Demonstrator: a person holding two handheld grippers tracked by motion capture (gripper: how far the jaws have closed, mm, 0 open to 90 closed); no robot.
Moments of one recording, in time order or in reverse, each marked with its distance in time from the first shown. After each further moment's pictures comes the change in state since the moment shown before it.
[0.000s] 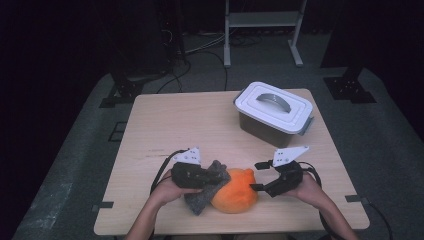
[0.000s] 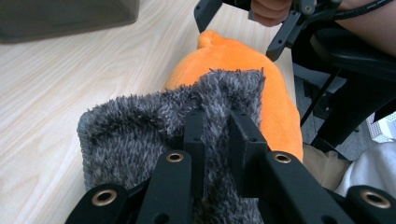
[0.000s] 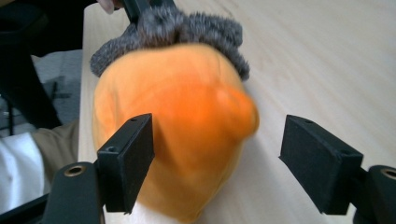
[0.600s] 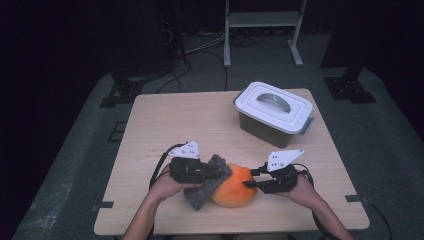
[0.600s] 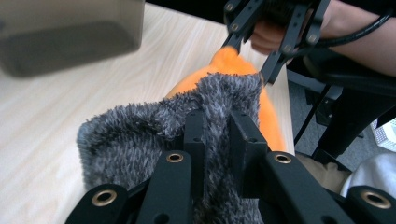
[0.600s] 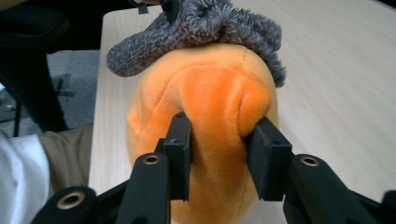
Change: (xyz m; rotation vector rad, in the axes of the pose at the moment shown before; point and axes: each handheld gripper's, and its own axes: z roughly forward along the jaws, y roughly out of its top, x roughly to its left) left arm -0.006 0.028 -0.011 -0.044 0.009 0.056; right arm 0.018 0.015 0.006 -0.042 0.014 -0.093
